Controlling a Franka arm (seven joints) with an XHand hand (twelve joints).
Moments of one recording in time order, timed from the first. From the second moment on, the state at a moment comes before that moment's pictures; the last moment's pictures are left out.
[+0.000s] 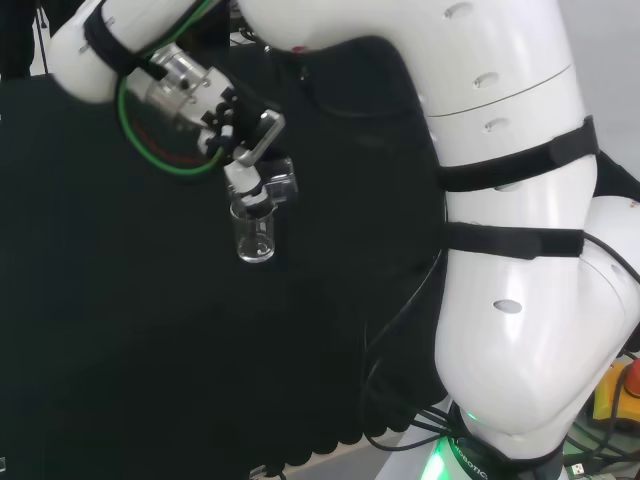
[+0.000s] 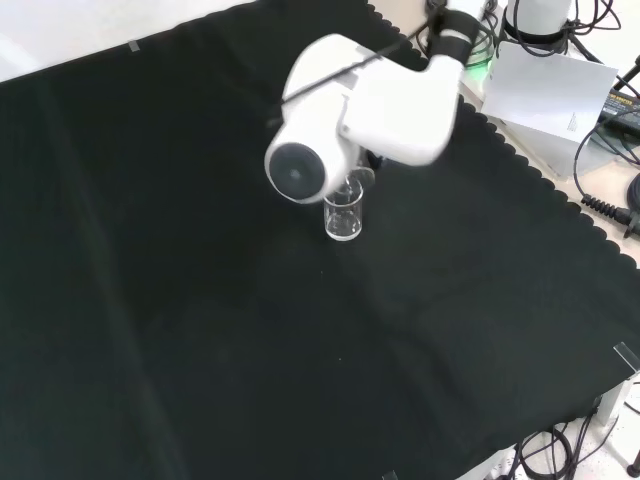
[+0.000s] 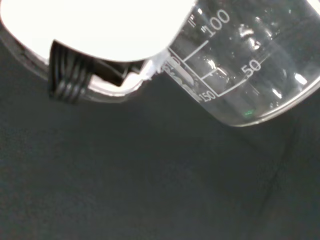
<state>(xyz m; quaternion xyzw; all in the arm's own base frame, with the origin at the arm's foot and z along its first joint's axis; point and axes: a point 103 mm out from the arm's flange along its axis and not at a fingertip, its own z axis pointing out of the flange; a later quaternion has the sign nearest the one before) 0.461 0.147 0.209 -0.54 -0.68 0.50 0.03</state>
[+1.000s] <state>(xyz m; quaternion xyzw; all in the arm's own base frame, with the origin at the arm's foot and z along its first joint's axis) 0.468 0.152 0.241 -0.53 -0.79 0.31 0.06</state>
